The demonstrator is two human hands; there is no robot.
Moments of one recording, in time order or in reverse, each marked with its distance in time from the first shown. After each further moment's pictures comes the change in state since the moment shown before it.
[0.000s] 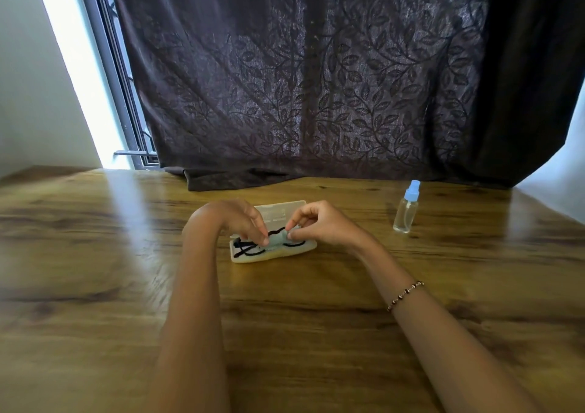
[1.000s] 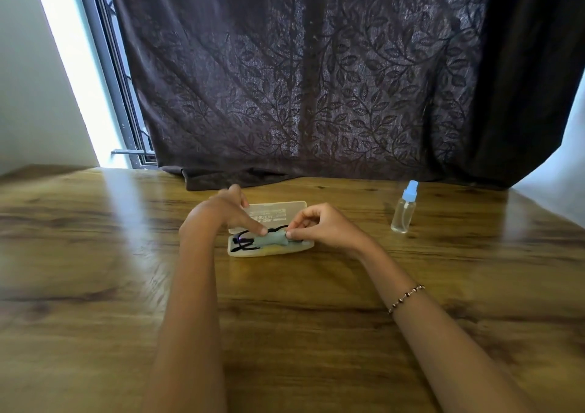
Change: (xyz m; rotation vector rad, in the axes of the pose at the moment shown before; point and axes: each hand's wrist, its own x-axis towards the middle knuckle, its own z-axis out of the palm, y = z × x) left_hand -0.003 0.001 -0.002 0.067 0.268 -0.125; right_hand -0.004 0.006 0.000 0.002 0.030 0.009
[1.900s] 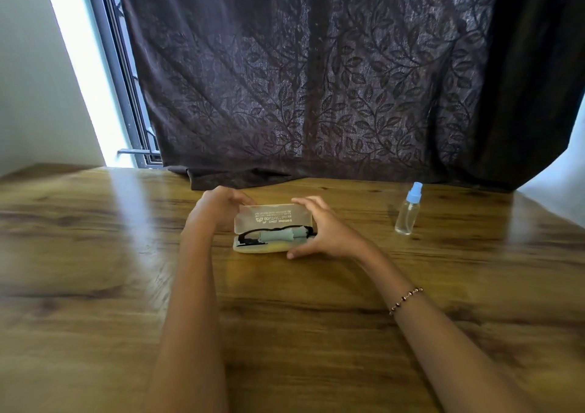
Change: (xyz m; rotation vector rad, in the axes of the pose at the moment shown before) left_hand 0.023 -0.033 0.010 -0.084 0.229 0.168; right_hand -0.004 -0.002 0.004 -0.295 -0.055 -0.063
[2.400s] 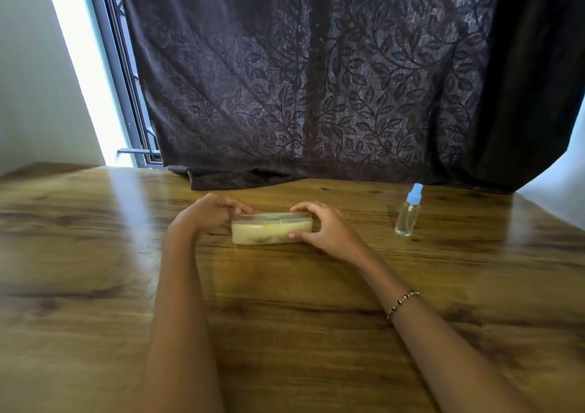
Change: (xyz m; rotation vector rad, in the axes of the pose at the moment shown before) left_hand -0.022 0.003 -0.012 -0.473 -0.143 -0.084; right_hand 0.000 0.005 0.007 0.021 0.209 -0.028
